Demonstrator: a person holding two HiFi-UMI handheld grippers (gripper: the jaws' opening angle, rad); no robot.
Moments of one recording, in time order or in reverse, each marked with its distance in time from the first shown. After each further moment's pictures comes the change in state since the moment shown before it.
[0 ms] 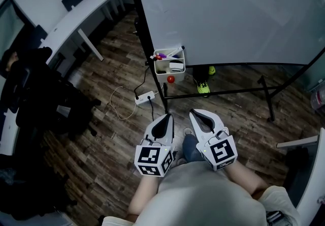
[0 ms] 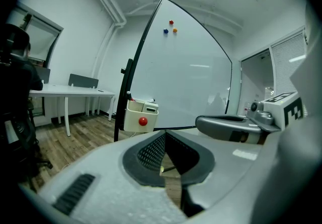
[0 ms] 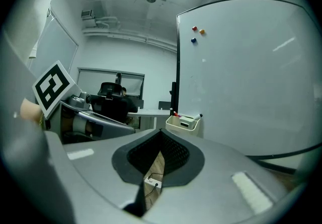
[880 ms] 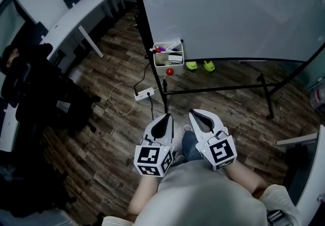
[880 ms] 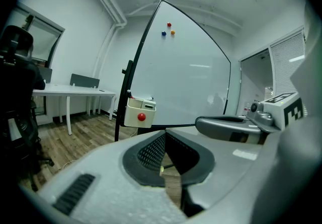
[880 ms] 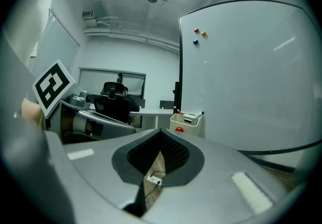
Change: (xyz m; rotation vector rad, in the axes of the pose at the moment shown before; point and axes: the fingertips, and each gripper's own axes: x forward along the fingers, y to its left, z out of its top) left arm -0.024 -0.015 -0.015 -0.002 -0.001 0.008; right arm -0.025 0.019 -0.008 0.001 0.009 0.009
